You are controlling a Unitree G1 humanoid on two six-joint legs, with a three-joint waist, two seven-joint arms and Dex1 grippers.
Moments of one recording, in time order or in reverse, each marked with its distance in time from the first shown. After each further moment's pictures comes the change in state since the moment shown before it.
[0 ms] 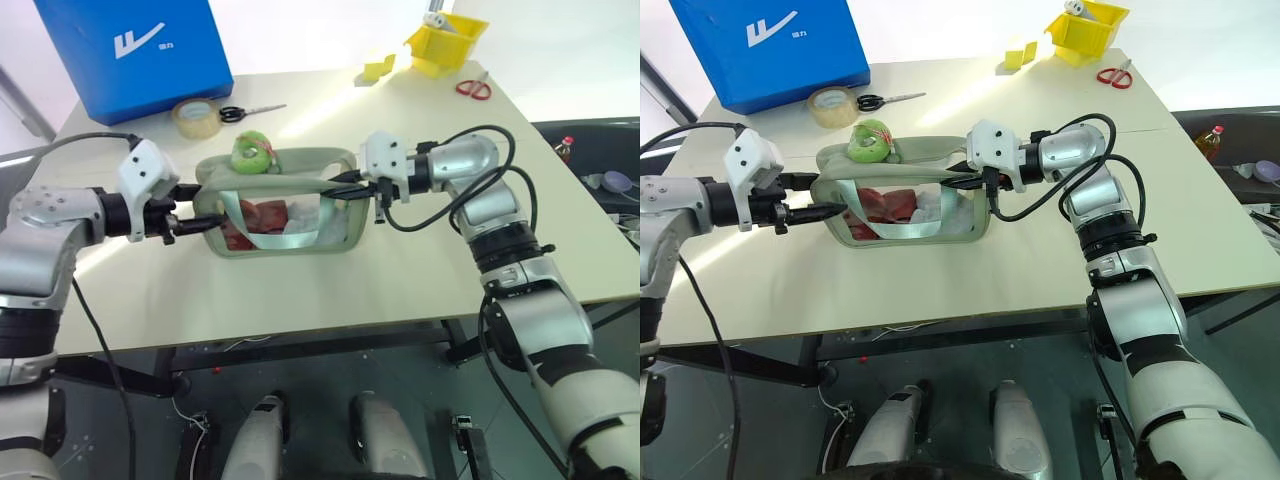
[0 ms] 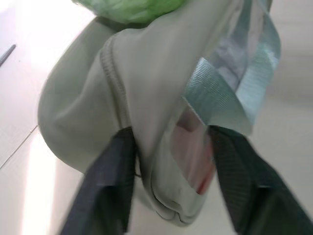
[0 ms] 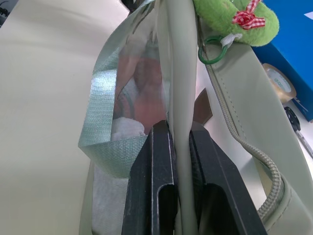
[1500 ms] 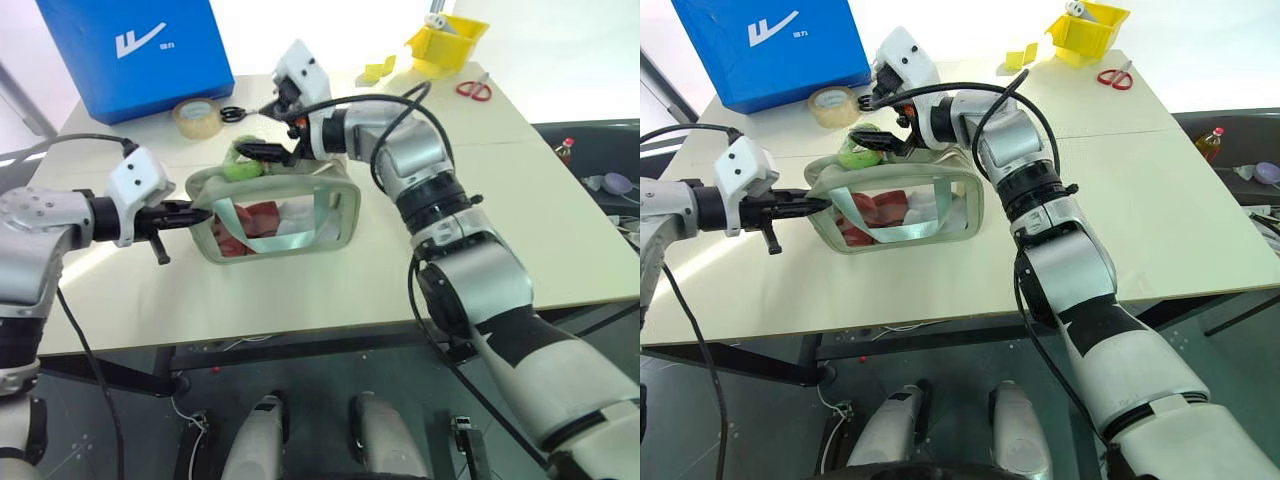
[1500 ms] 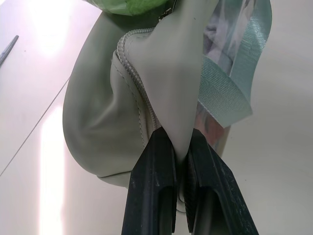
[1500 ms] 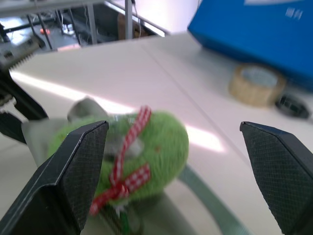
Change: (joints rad) left arm 0.068 0.080 0.004 -0.081 0.014 -0.008 -0.008; right arm -0.341 0.325 -0.066 0.287 0.058 0.584 -0.402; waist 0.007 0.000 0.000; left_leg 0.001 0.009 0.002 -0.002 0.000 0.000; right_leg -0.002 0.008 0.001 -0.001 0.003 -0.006
